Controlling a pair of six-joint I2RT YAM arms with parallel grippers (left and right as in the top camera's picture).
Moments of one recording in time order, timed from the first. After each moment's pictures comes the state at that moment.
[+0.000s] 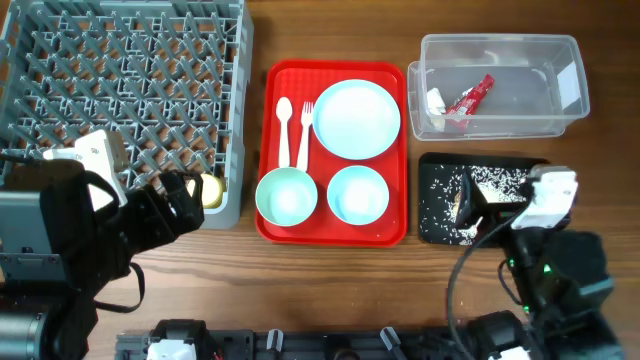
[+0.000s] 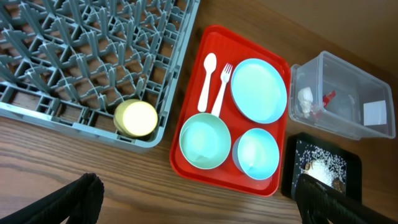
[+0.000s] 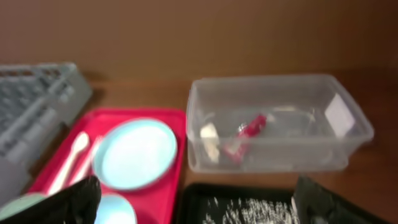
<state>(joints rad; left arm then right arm) -0.05 0.96 1.58 -1.44 0.13 -0.43 0.23 0.42 0.68 -0.58 0.15 0.14</state>
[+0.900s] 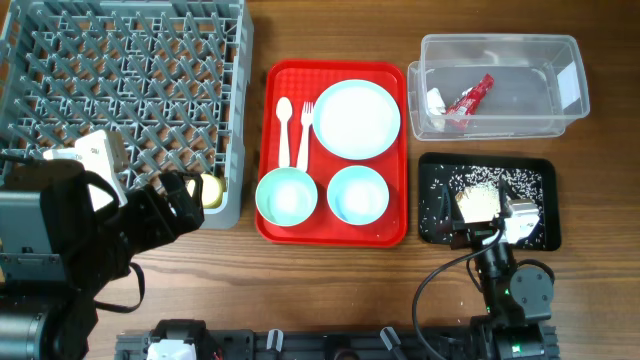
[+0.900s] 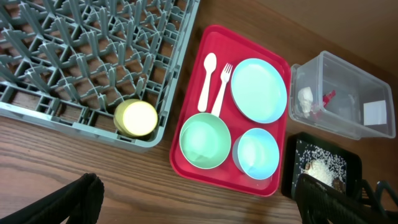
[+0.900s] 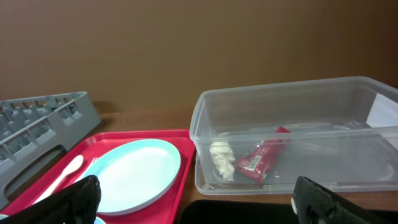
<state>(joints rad) -0.05 0.96 1.58 -1.44 0.13 -0.43 0.09 0.01 0.01 -0.01 -0.03 0.15</state>
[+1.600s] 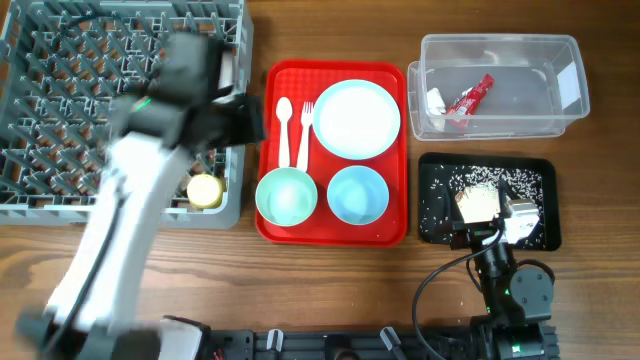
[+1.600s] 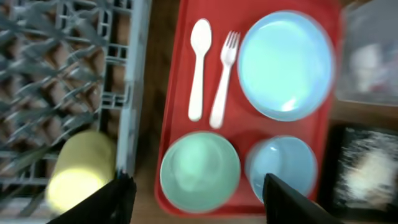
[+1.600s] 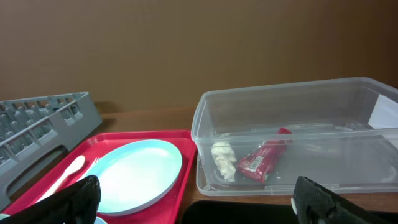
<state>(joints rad) -0.30 1.56 1.59 -1.17 0.04 -0.42 0.09 0.01 0.01 0.00 -0.04 0.15</state>
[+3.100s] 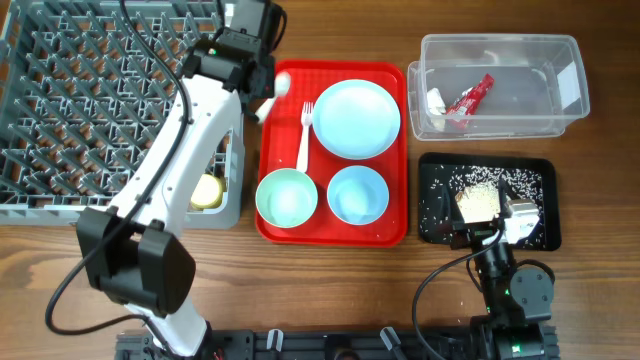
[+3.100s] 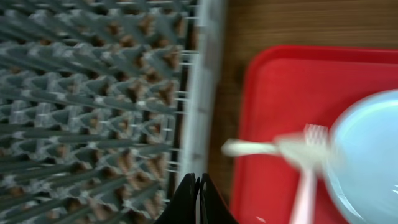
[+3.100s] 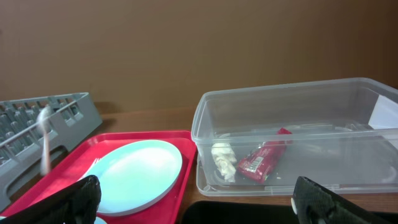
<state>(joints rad) -0.34 1.86 1.74 -0.97 -0.39 -0.27 0.09 0.01 0.01 0.00 -0.04 0.15</state>
